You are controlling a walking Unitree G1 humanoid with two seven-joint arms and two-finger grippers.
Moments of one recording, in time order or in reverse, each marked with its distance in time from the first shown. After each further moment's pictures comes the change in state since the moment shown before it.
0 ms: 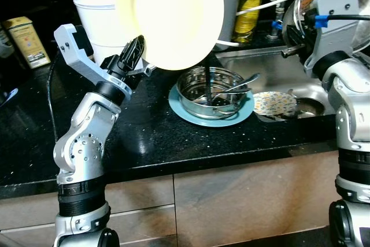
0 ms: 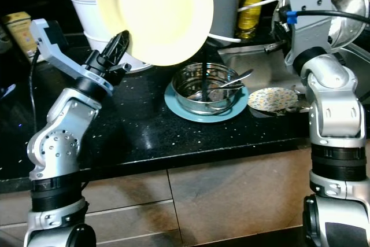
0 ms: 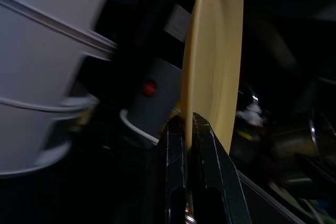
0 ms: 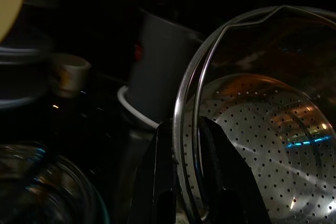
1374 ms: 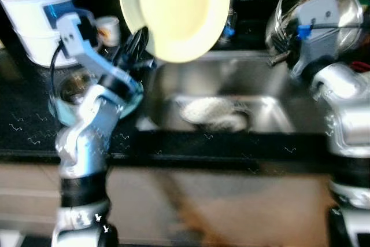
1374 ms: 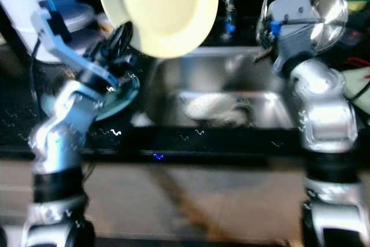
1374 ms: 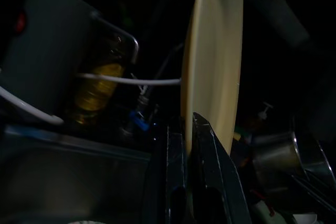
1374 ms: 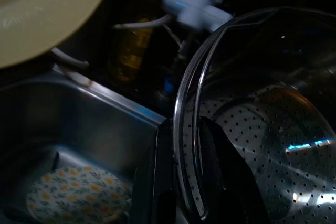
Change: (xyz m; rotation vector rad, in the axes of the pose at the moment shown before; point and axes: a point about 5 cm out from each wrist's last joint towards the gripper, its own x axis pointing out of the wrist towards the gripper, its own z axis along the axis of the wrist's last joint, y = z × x) left arm 0.006 -0.004 -0.003 -0.005 -0.006 0.000; right arm 0.001 0.026 -0.008 -0.020 0.023 0.137
